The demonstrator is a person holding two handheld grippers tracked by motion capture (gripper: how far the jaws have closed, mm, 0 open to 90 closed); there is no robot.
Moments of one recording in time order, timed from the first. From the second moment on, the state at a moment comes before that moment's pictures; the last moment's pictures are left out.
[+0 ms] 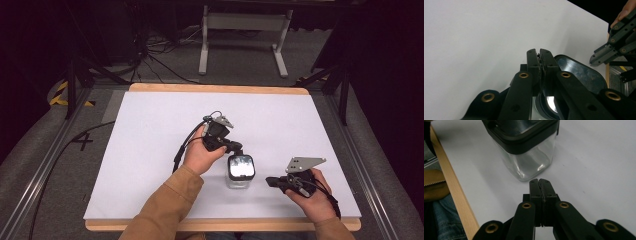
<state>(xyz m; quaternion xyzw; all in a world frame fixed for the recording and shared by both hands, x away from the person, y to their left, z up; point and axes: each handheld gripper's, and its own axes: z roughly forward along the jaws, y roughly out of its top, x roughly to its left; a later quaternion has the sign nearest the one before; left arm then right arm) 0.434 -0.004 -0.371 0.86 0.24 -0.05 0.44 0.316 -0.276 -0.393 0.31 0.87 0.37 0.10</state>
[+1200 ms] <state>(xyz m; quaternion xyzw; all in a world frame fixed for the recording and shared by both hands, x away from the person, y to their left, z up) 0.436 -0.002 -0.372 0.86 0.25 -0.06 0.45 0.313 -0.247 -0.385 0.27 0.86 0.42 0.10</state>
